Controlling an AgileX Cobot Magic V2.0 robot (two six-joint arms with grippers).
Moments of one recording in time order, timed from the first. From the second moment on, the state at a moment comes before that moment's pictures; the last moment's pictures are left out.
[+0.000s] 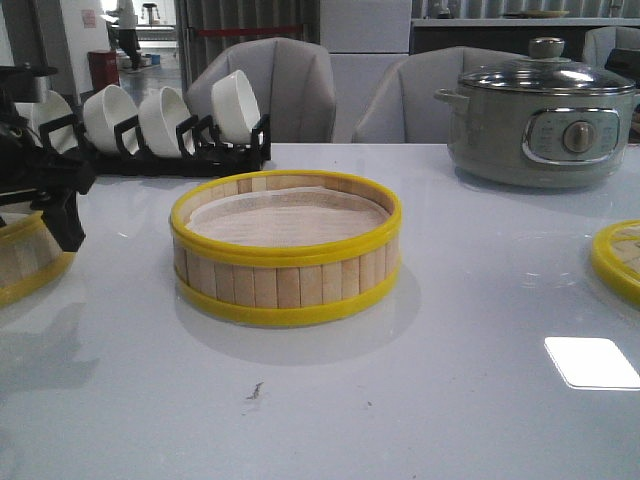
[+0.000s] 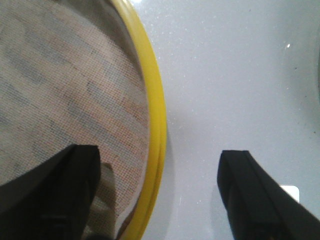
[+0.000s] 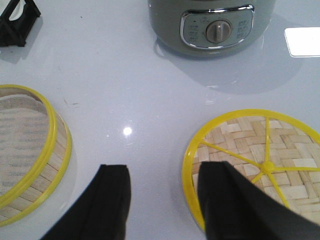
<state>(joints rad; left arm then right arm) -0.17 1.83 -1.18 0.01 0.56 -0.07 -0.01 1.06 -0.90 0.14 0.46 0.02</state>
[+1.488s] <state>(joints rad) -0.77 1.92 -1.71 -0.04 0.81 -0.08 -0.01 1.06 -0.90 0.14 0.47 0.02</state>
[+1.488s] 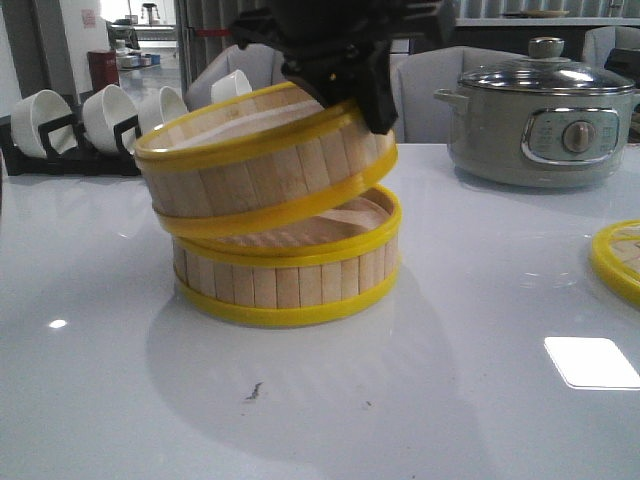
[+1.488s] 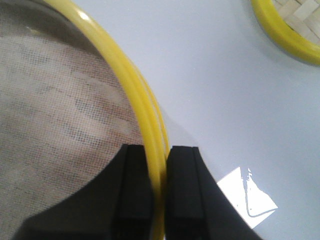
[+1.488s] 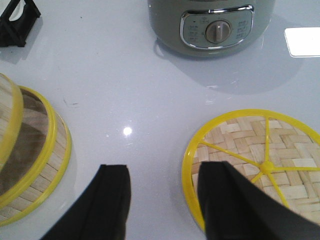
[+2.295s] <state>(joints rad) -0.78 1.99 -1.71 -0.03 0.72 -0.08 -0.01 1.06 -0.90 0.14 0.47 0.02</state>
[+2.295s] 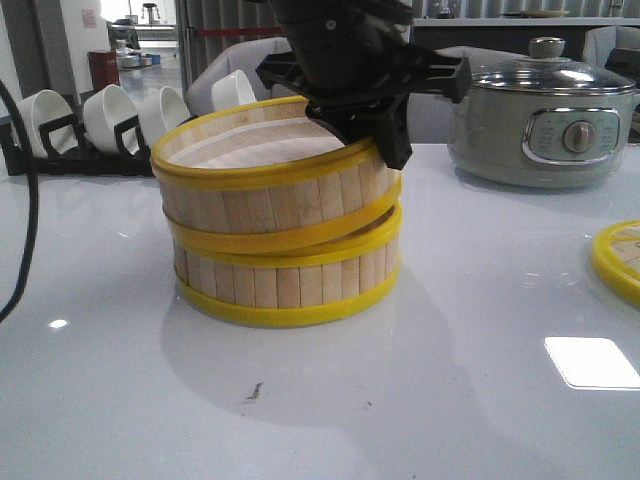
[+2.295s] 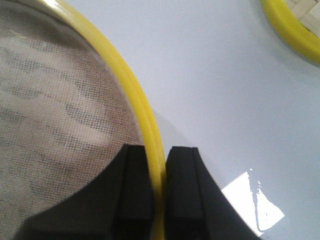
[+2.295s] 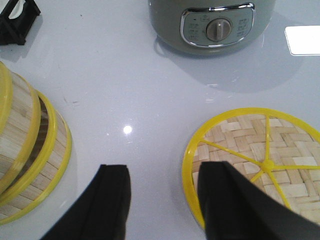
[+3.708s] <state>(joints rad) -0.78 2.02 -1.73 -0.04 0.71 -0.08 -0.01 1.06 -0.90 0.14 0.47 0.02</state>
